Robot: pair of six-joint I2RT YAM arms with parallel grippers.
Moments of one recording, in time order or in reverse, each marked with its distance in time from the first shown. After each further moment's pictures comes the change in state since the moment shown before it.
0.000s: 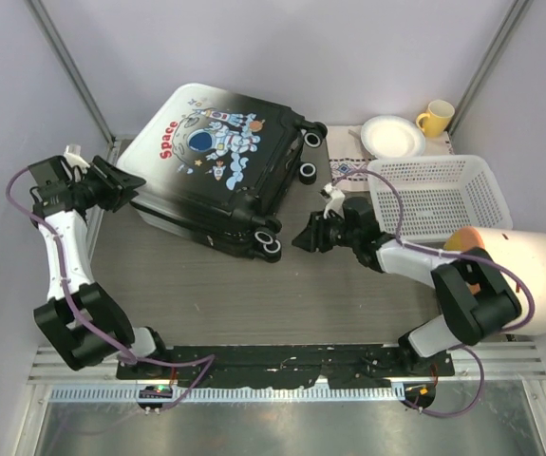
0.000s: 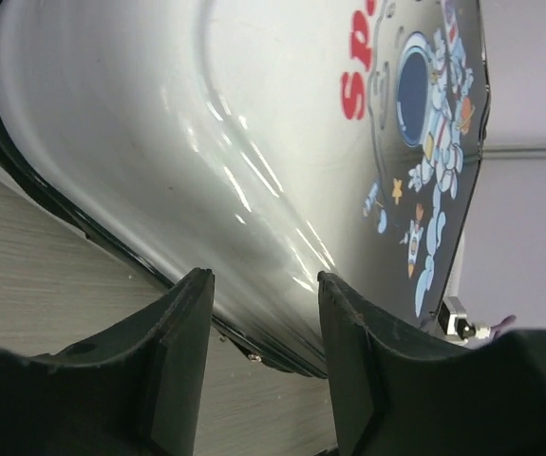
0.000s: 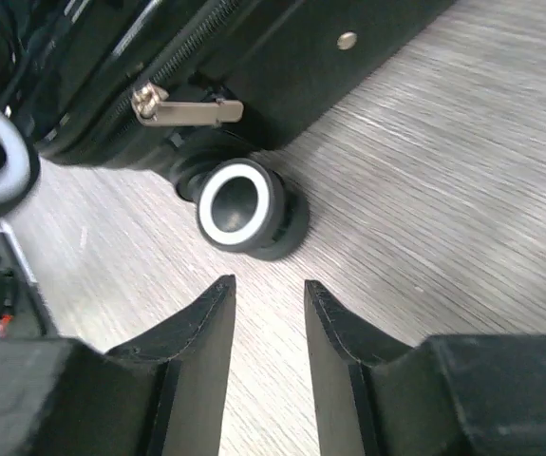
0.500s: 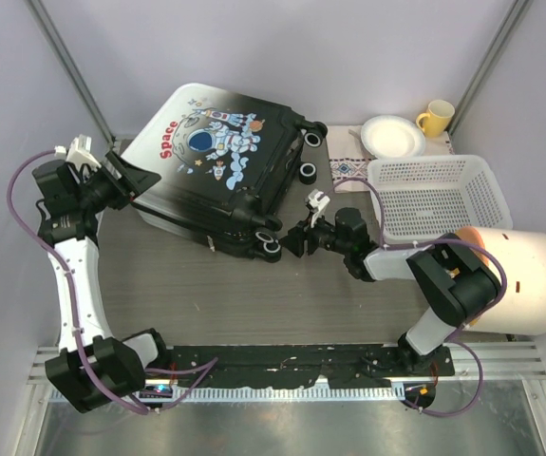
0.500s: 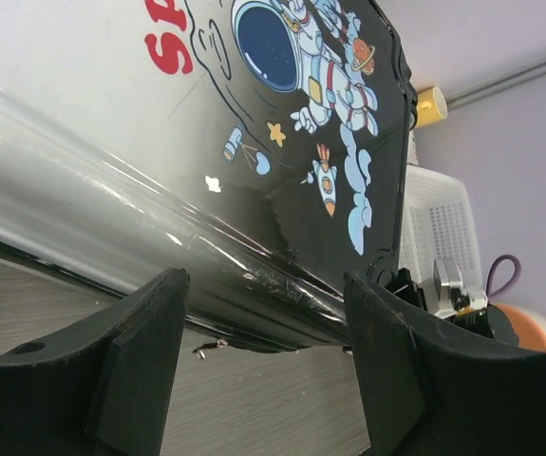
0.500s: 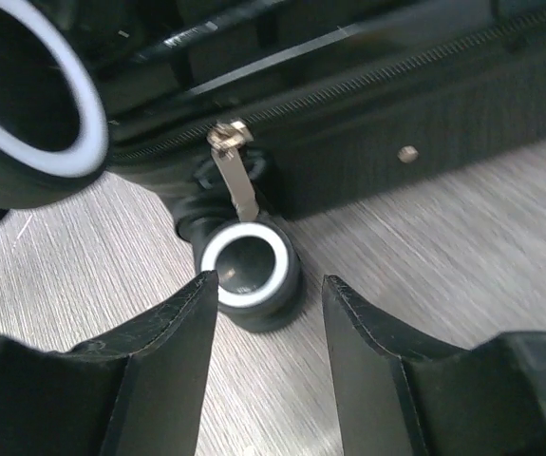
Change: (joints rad) left arm -0.082 -0.267 -0.076 0.093 0.027 0.065; right arm 0.052 0.079 -0.129 0.440 0.032 -0.257
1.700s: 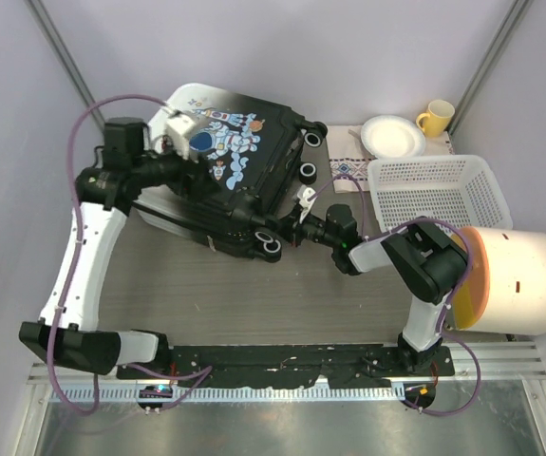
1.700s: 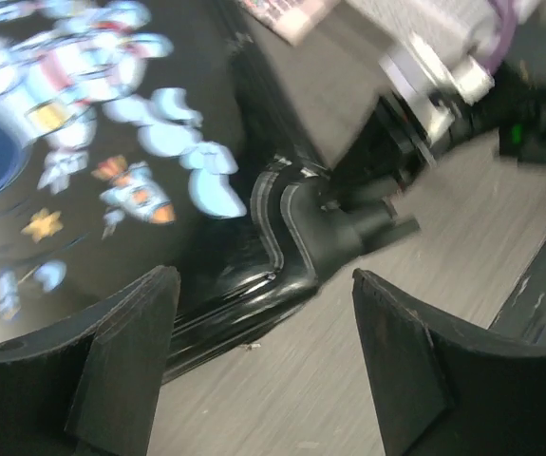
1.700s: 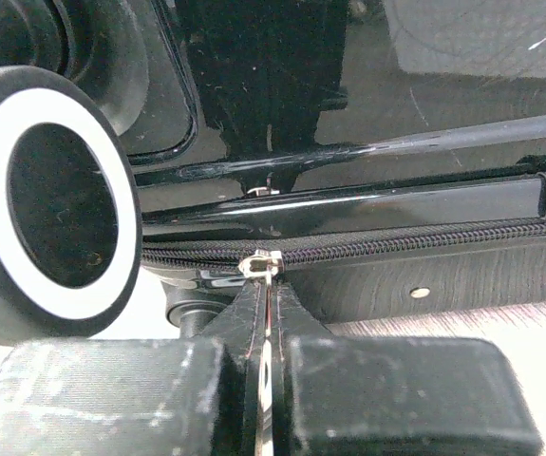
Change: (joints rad) left arm -0.493 0.192 0.413 -0.348 -0.084 0.642; right arm 0.033 0.218 0.111 0.326 -0.068 -0.095
